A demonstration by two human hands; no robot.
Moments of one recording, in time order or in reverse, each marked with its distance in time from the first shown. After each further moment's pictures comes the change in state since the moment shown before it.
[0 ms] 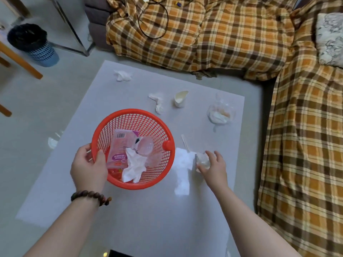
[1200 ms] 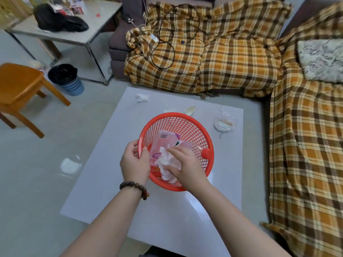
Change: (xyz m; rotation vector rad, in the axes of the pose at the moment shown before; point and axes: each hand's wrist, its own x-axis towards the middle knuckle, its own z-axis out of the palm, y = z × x) left_hand -0.062 0.061 -0.062 -0.182 -0.196 0.135; right_hand -0.164 -0.175 -0.037 0.077 -0.064 -0.647
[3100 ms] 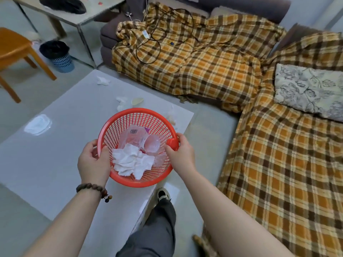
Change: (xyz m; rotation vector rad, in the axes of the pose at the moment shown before) left_hand -0.212 0.054 0.228 -0.049 0.328 -0.081; right_hand -0.058 0.259 -0.242 0.292 0.055 0.261
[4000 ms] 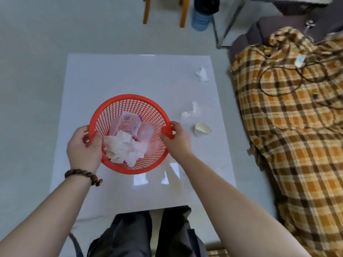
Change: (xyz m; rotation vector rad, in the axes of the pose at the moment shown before) left_hand 0.107 -0.031 0.039 0.090 0.824 -0.547; right_hand 0.244 -0.092 0.187 -0.356 -0.973 -0.291
